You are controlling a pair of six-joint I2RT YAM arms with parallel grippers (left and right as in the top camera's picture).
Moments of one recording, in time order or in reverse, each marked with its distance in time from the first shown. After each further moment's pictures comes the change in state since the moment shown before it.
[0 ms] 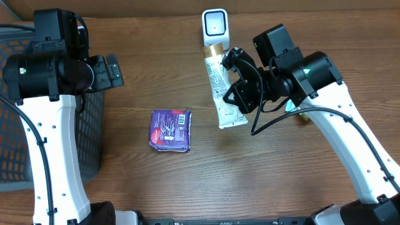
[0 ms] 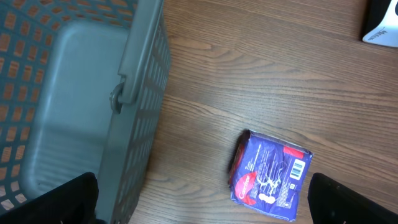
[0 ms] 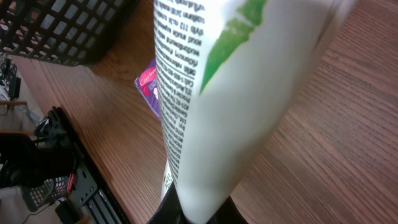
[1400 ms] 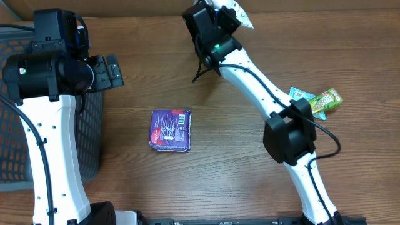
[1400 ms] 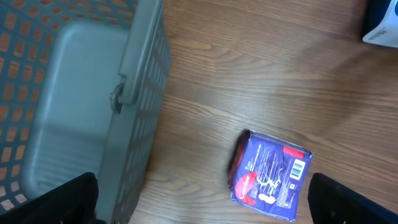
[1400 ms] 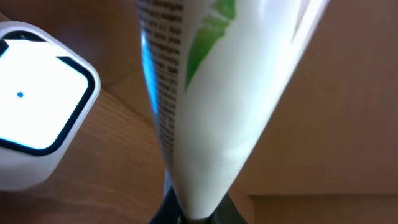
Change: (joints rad) left arm 0.000 0.000 0.000 0.000 0.000 0.000; right arm 0.110 0.800 0.567 0.729 1.439 -0.471
